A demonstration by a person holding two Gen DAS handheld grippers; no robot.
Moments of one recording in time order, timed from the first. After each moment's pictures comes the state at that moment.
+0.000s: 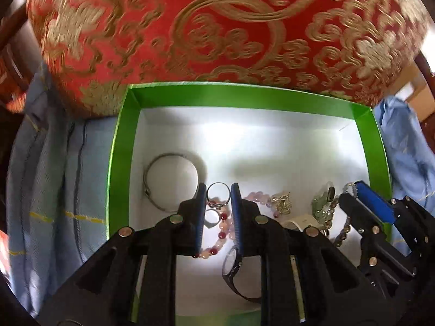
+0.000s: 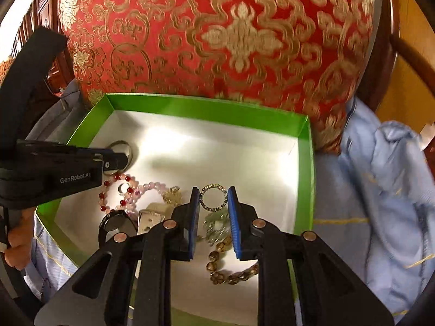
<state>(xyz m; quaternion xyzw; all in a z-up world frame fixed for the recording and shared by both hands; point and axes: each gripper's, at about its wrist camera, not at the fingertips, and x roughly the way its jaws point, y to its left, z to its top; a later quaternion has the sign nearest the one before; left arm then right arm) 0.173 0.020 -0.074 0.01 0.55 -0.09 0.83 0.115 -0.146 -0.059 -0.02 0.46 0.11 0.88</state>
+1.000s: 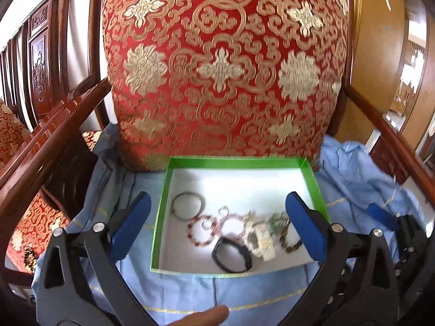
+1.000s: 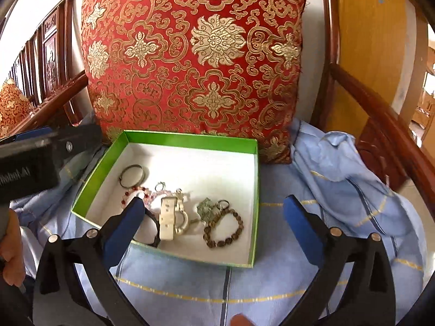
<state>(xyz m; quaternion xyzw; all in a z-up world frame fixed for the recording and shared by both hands) 0.046 0.011 0.042 0.01 0.36 -0.06 0.93 0.015 -0.163 0.013 -0.01 0.36 0.05 0.93</state>
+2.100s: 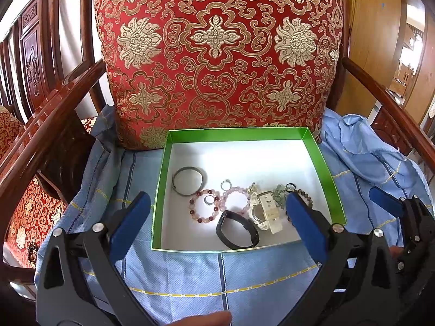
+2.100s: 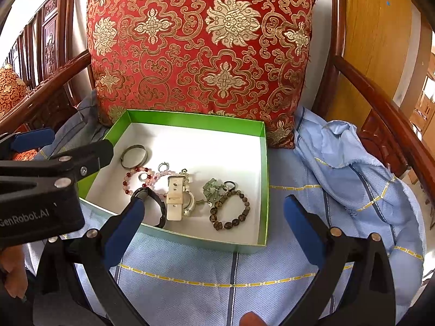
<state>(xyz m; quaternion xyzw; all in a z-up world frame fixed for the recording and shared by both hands) 0.040 0.017 0.026 0.03 0.39 -0.08 0.92 0.010 -0.144 0.003 -0.03 0.39 0.04 0.92</state>
